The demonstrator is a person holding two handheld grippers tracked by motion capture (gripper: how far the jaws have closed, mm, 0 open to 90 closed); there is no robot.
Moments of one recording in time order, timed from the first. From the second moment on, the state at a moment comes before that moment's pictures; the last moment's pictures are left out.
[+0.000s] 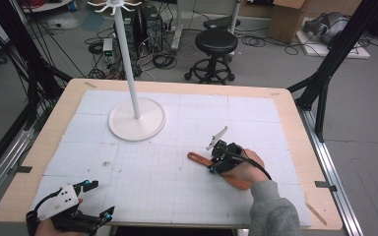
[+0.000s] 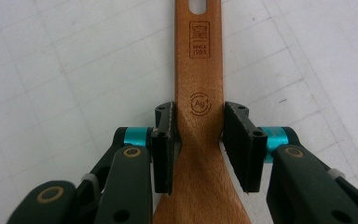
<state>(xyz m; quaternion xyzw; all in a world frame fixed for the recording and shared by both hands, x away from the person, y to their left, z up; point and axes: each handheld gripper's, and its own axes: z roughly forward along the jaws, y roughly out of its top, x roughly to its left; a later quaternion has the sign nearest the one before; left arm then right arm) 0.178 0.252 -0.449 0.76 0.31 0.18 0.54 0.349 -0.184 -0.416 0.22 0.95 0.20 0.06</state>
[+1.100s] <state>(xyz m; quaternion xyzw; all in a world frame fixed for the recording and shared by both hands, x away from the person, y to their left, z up) 0.185 0.247 -0.448 0.77 0.30 0.18 0.54 0.324 -0.223 -0.375 0.24 0.90 0.35 0.10</state>
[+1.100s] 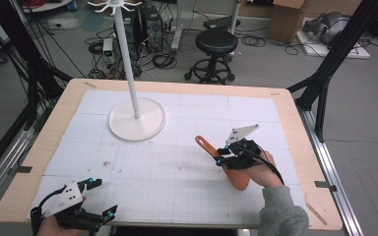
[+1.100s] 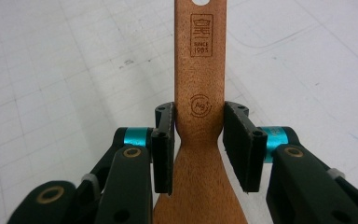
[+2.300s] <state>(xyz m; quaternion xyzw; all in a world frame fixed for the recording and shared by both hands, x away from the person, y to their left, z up) 0.186 0.246 -0.449 0.77 0.30 0.17 0.54 0.305 -0.252 -0.342 0.23 0.85 0.46 0.14</state>
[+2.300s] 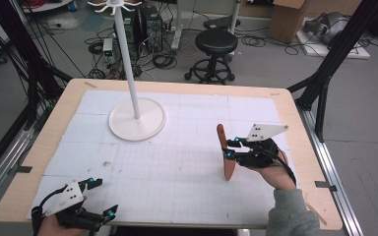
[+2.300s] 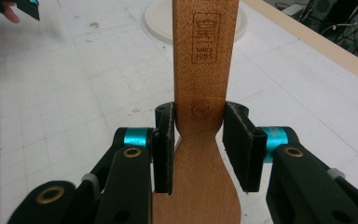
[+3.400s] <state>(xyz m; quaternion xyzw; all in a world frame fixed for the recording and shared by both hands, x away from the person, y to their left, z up) 0.187 0.245 -0.449 0.77 0.30 0.17 0.54 0.300 -0.261 -0.332 0.21 0.83 0.50 0.14</state>
